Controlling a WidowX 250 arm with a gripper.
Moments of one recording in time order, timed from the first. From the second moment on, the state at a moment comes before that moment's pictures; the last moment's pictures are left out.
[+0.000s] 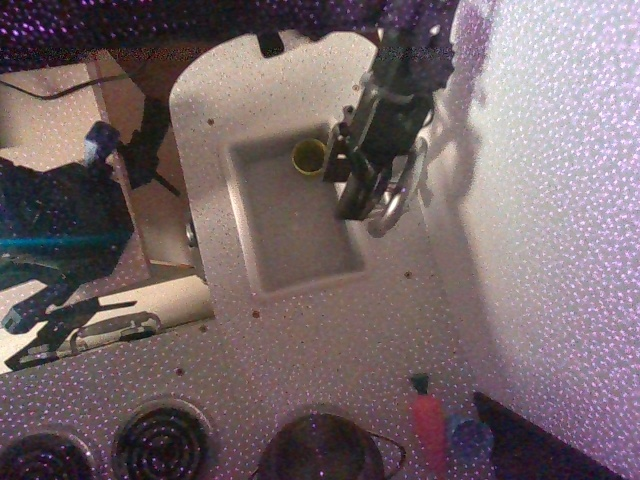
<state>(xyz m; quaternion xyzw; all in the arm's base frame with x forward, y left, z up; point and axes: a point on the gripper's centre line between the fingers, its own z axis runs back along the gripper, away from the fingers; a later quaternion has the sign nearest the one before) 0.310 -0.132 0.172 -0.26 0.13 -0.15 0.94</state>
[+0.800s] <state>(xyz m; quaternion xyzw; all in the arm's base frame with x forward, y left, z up) 0.268 -0.142 0.183 -0.17 0.13 -0.17 0.96</state>
